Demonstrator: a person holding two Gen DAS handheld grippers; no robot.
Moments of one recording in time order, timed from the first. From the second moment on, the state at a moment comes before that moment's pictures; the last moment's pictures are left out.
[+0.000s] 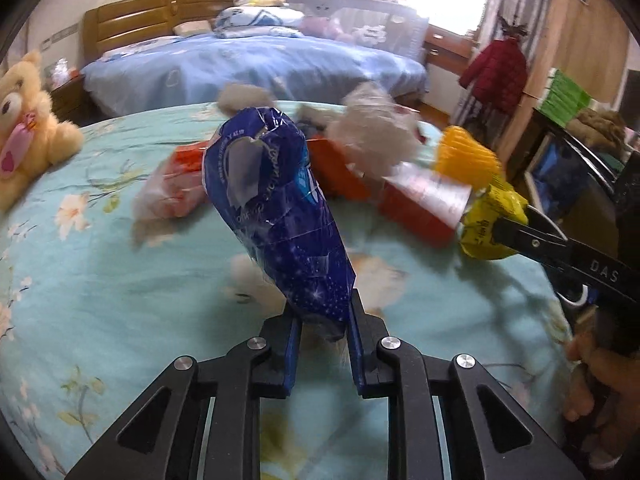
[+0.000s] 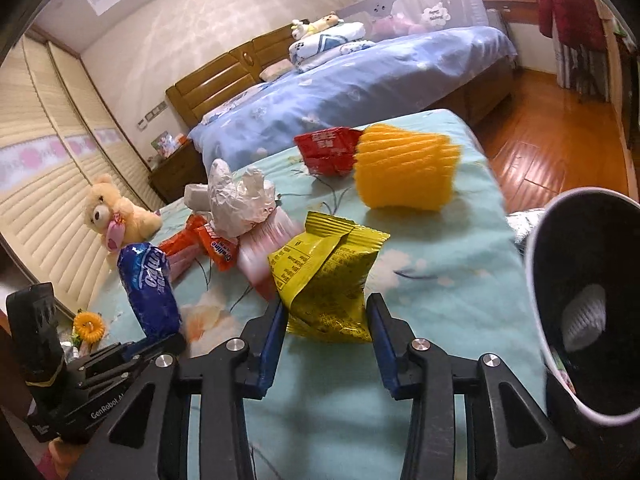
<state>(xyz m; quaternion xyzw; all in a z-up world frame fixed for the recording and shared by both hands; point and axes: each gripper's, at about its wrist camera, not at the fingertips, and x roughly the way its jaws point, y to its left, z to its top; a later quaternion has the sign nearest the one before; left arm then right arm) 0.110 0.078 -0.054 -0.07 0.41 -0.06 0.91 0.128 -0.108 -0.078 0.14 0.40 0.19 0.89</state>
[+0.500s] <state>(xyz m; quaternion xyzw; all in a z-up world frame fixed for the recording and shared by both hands) 0.108 0.039 -0.044 -0.03 0.40 -0.14 0.90 0.092 -0.164 -0.070 0.18 0.38 0.15 0.90</state>
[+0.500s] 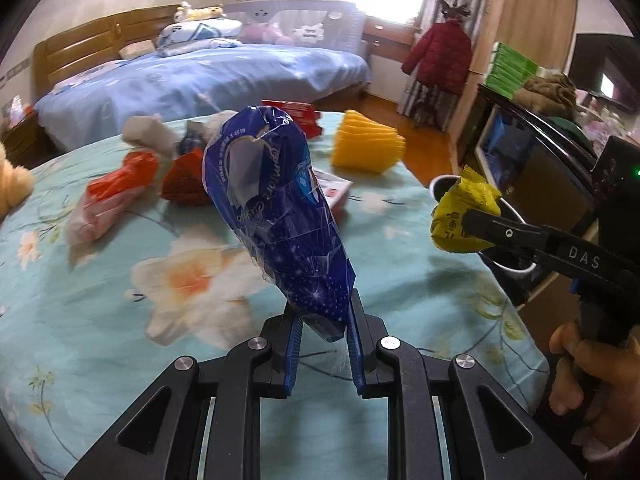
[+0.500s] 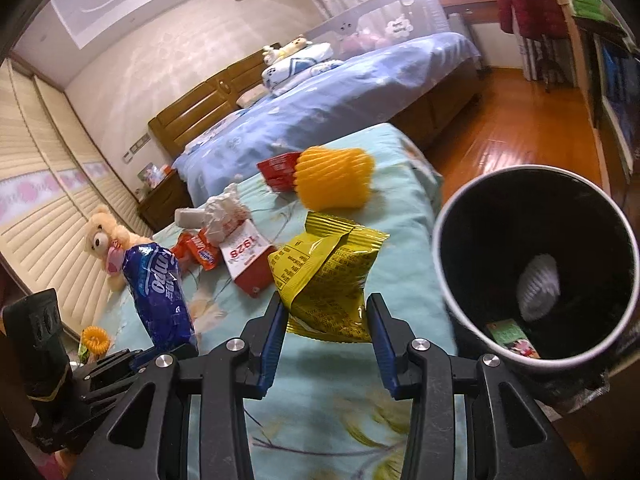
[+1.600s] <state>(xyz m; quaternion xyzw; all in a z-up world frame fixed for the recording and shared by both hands) 0.158 -0.053 -0.038 0.02 0.40 -0.24 0.89 0.069 -0.269 -0.071 0.22 0.37 0.04 0.90</state>
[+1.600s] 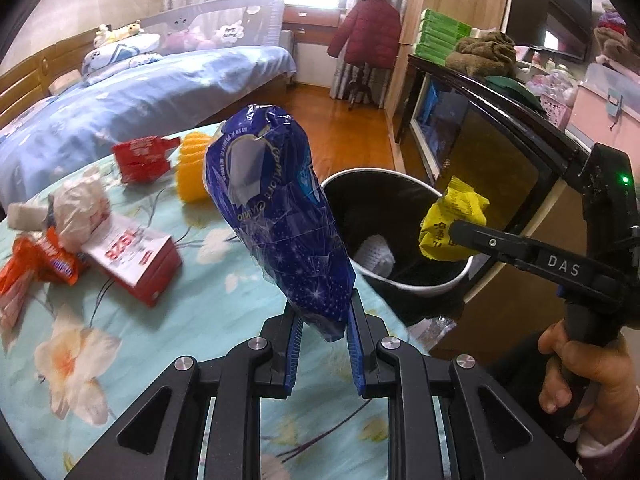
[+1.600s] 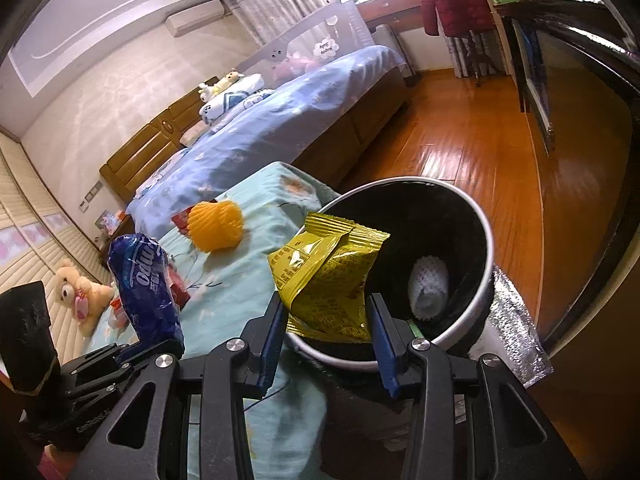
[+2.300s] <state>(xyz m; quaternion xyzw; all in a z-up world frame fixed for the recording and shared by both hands) 0.188 -0.096 -0.048 0.03 0.41 -0.26 0.87 0.097 -0.300 -0.080 0.22 0.39 0.03 0.89</state>
